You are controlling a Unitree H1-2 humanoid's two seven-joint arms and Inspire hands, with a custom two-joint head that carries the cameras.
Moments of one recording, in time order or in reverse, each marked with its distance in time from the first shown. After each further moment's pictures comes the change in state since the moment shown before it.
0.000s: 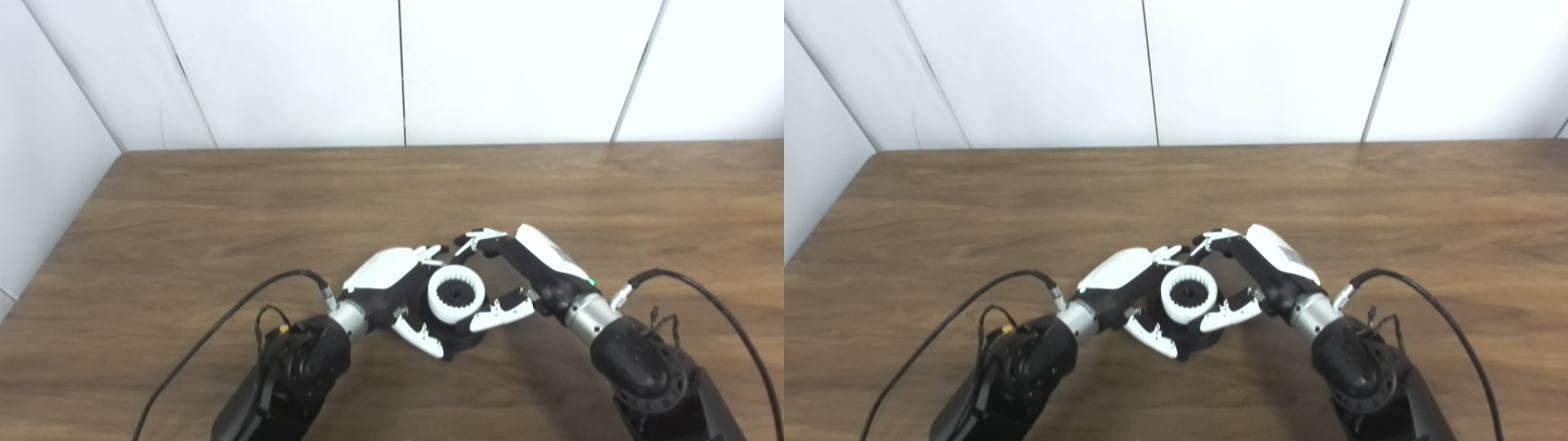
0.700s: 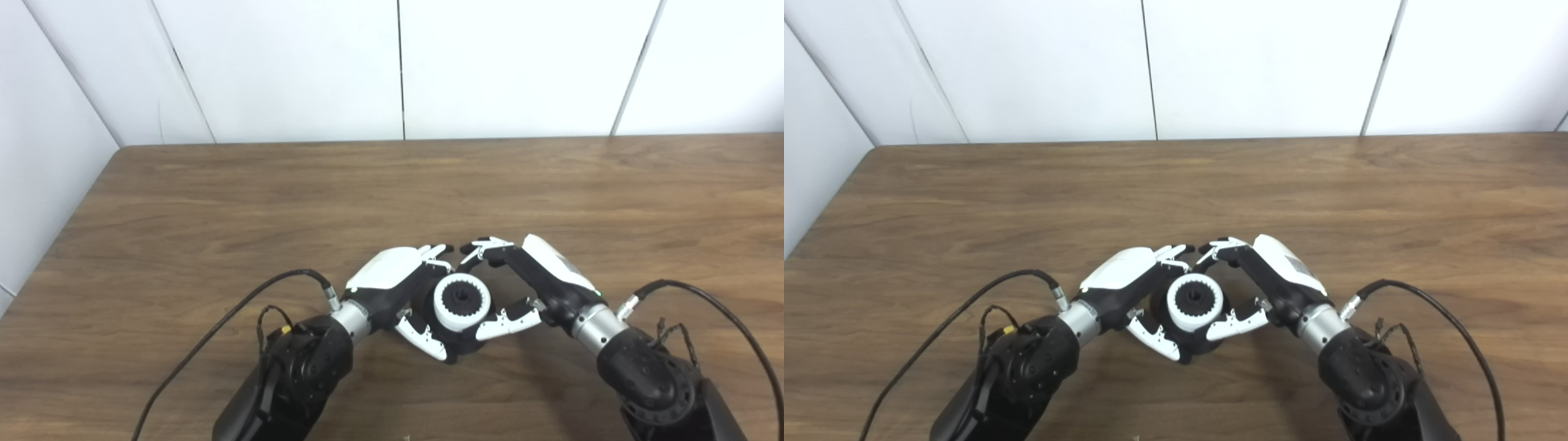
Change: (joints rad) left arm 0.014 -0.001 -0.006 -0.028 0.005 0.007 -0.009; right arm 0.050 -0.012 -0.006 0.012 0.027 -0.038 -0.031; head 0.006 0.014
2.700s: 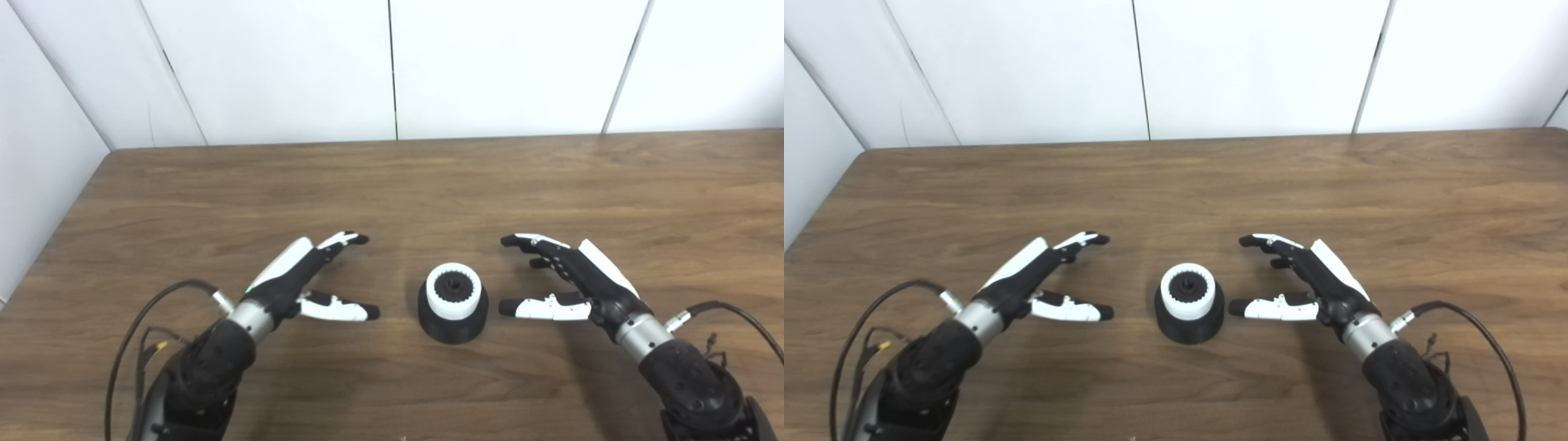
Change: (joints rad) left arm 0.173 0.066 0.407 -0.089 -0.345 0.065 0.061; right arm 0.090 0.034 -0.241 0.065 0.249 -0.031 -0.081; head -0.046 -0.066
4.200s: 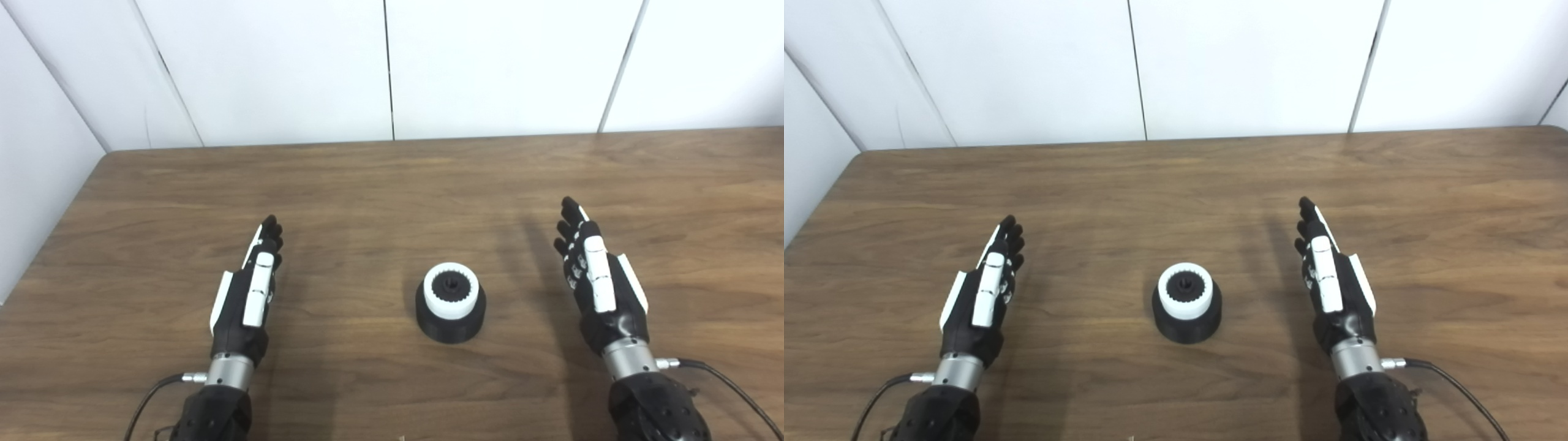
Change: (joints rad) left arm 0.144 -0.224 0.152 0.081 -0.402 -0.220 0.329; right arm 0.105 0.236 -0.139 0.053 0.358 -0.150 -0.250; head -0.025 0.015
